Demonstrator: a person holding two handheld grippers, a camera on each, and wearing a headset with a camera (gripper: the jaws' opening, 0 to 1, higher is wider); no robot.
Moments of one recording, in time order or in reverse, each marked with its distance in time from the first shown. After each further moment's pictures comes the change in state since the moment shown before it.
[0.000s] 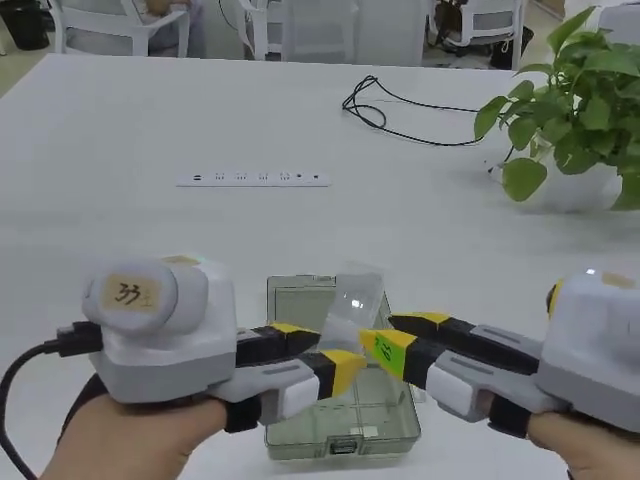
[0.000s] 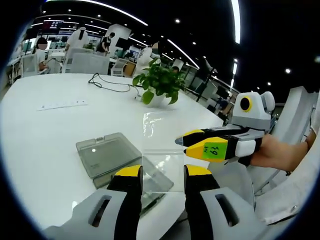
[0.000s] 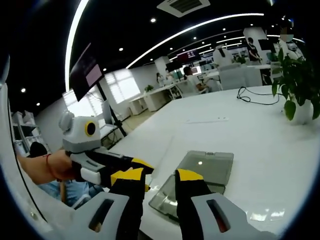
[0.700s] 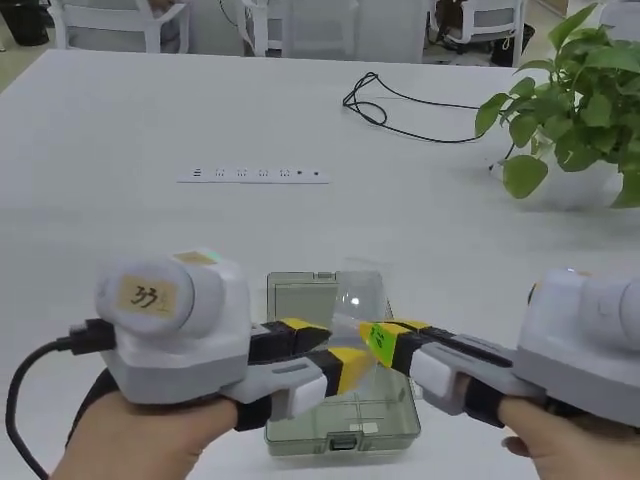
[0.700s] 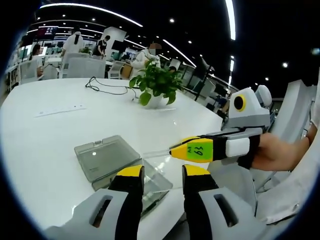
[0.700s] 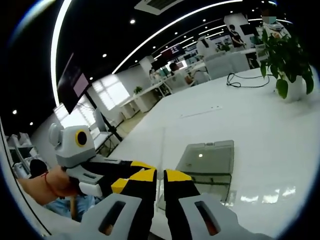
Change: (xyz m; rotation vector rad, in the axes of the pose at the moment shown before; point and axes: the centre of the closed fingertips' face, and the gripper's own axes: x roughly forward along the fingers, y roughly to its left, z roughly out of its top) left arm 0.003 -0.005 0.002 0.021 -0.013 -0.017; right arm 0.010 0.000 -0.005 0.149 0.006 -0.062
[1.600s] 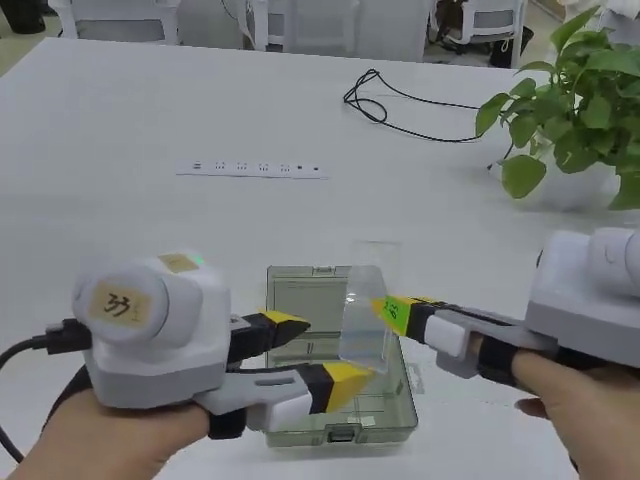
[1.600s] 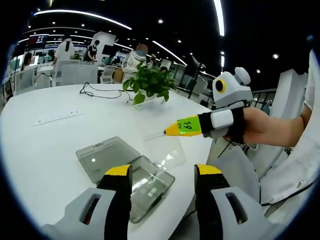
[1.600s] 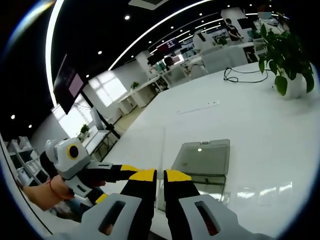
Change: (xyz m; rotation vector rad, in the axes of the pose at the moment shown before) left arm -0.017 0.004 -0.011 0.117 0.003 -0.040; right arm 0.000 -0.016 0.012 0.042 0.068 -0.009
